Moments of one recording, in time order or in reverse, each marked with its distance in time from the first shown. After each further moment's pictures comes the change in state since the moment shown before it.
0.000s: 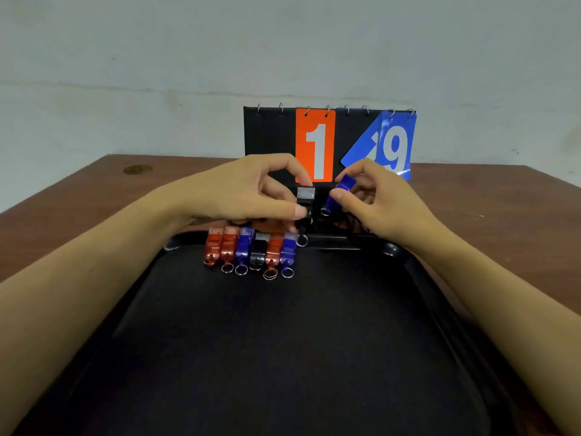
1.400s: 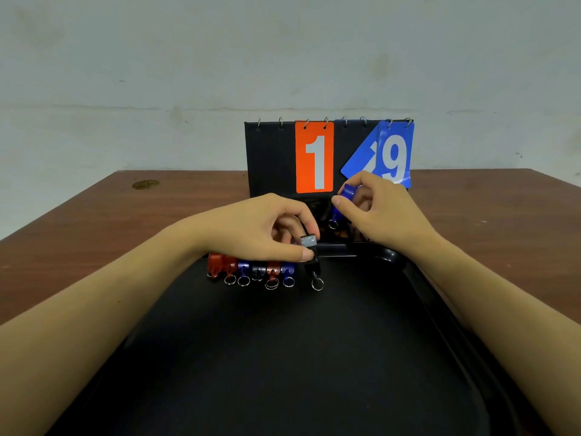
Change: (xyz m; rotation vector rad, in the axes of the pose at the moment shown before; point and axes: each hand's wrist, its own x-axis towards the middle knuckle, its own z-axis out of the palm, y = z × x) left_hand 0.011 -0.013 0.018 0.355 -0.088 0.092; right_hand 0.005 0.001 0.002 -0.115 0.039 0.096
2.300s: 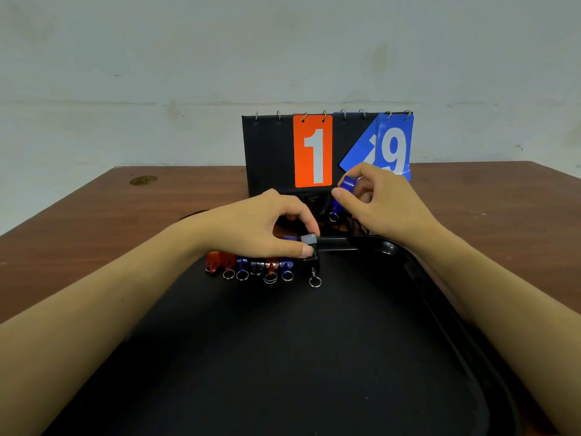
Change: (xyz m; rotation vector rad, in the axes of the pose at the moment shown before) left_hand 0.005 -0.009 0.006 0.154 0.064 0.033; right_hand 0.000 -0.001 -0.005 -0.020 -0.005 -0.016
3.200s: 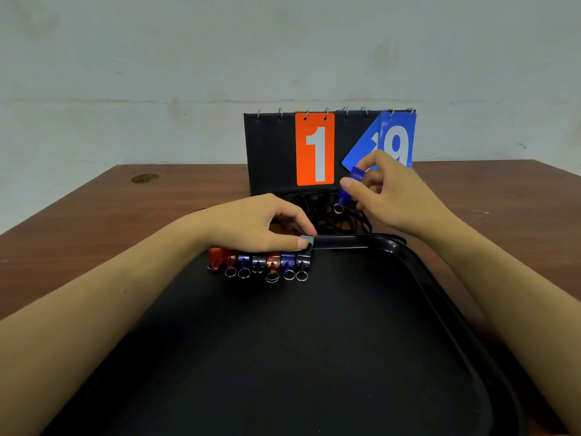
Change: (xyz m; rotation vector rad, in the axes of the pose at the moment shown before) left_hand 0.001 -0.010 0.000 -0.065 -0.069 -0.064; right_hand 0.001 0.002 -0.011 0.107 -0.025 0.008
